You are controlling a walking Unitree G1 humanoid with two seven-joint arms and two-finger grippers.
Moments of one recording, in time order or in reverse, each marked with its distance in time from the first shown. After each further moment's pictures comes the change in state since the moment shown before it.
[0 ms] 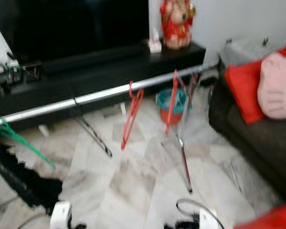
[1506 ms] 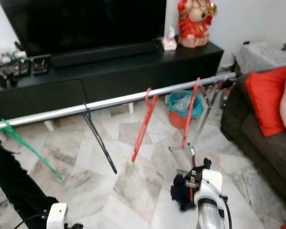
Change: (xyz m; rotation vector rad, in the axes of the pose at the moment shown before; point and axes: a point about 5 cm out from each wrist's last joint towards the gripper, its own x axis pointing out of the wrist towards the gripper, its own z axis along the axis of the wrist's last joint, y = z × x) left arm 0.000 -0.002 -0.001 0.000 0.002 0.002; right arm -0.042 -0.003 0.091 0.001 -0.798 -0.006
